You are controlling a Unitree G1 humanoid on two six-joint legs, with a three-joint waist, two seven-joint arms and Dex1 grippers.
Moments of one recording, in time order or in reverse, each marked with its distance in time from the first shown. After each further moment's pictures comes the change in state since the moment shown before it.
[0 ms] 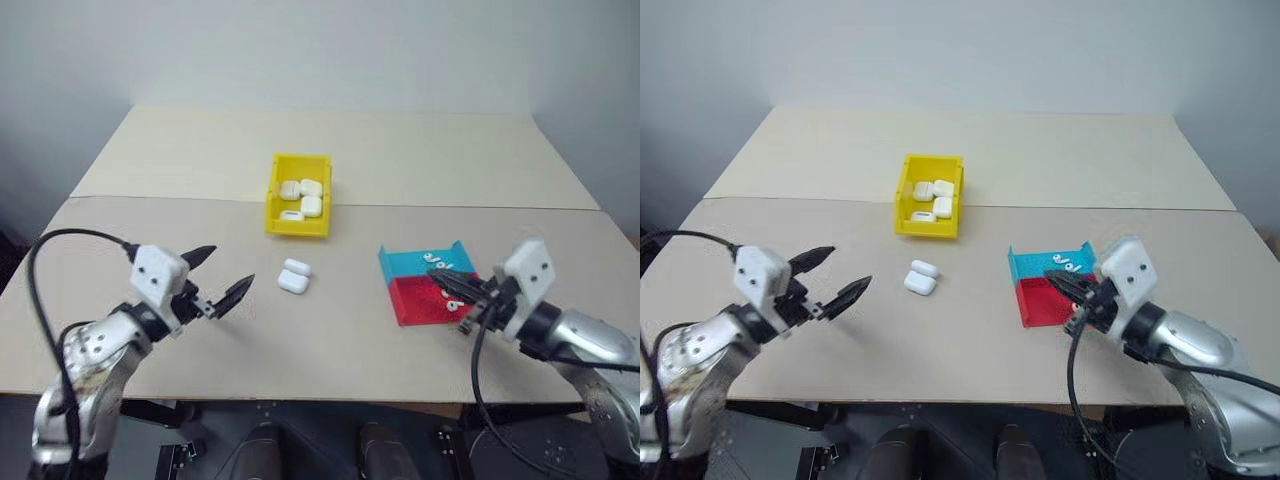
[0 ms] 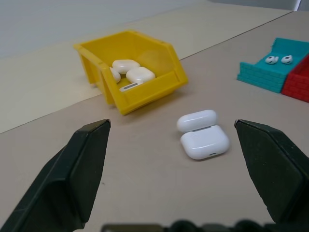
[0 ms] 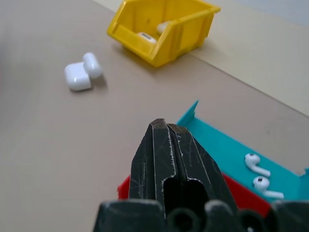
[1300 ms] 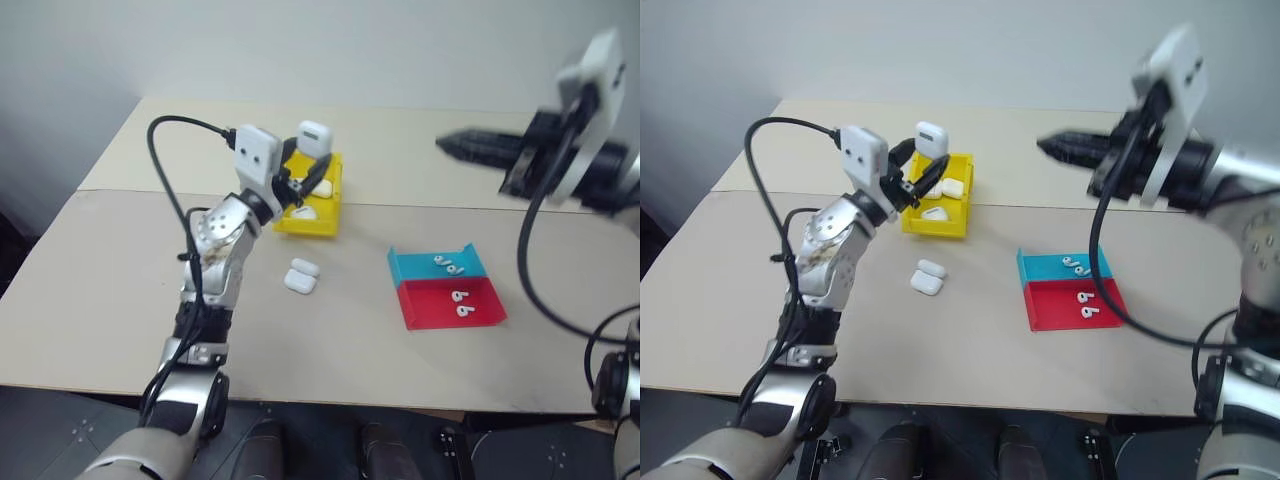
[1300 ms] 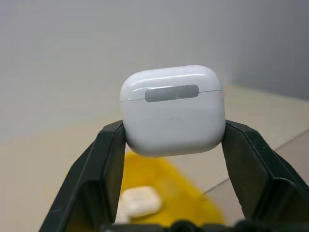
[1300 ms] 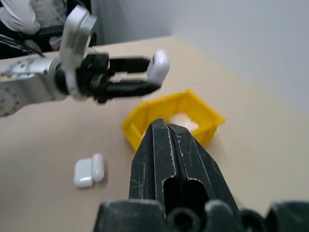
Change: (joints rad) left arm -0.952 -0.411 -0.290 1.017 0.377 -0.312 0.280; right arm -0.835 -0.077 0.019 0.197 0.180 0.533 0.023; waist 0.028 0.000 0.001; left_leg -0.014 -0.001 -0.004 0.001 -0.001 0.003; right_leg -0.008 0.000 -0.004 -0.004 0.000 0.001
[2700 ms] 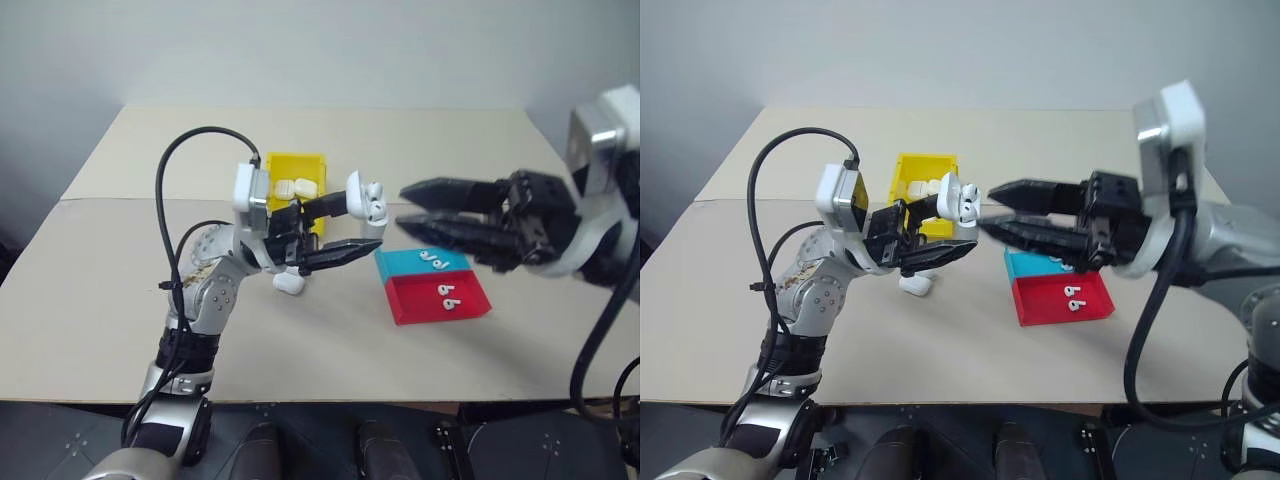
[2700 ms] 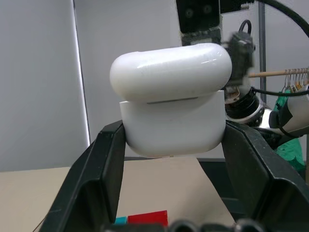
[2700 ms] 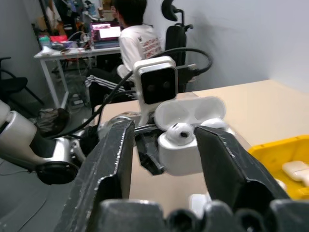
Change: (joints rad) left arm 0.217 0.079 -0.069 -0.431 -0.552 0.077 -0.847; right arm 0.030 -0.157 0.038 -0.038 0.555 -0.244 -0.031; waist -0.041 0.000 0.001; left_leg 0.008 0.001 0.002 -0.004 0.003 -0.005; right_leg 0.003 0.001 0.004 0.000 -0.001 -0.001
